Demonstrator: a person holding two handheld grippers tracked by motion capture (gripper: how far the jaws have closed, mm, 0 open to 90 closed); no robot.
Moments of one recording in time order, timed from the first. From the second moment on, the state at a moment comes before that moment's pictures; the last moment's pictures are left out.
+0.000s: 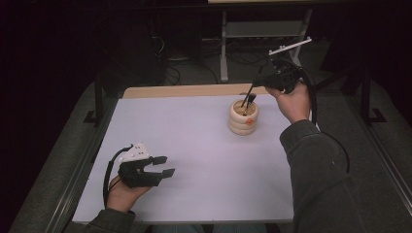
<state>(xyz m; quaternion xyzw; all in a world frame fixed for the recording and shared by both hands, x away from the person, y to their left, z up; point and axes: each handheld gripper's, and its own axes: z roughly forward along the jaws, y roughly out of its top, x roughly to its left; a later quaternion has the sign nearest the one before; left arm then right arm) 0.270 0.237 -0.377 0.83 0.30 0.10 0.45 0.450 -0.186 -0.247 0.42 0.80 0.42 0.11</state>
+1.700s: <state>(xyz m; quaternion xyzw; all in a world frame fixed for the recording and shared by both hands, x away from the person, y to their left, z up) 0.271 0.237 -0.378 0.84 0.30 0.10 0.45 0.457 -0.189 -0.323 0.47 0.77 0.43 0.09</state>
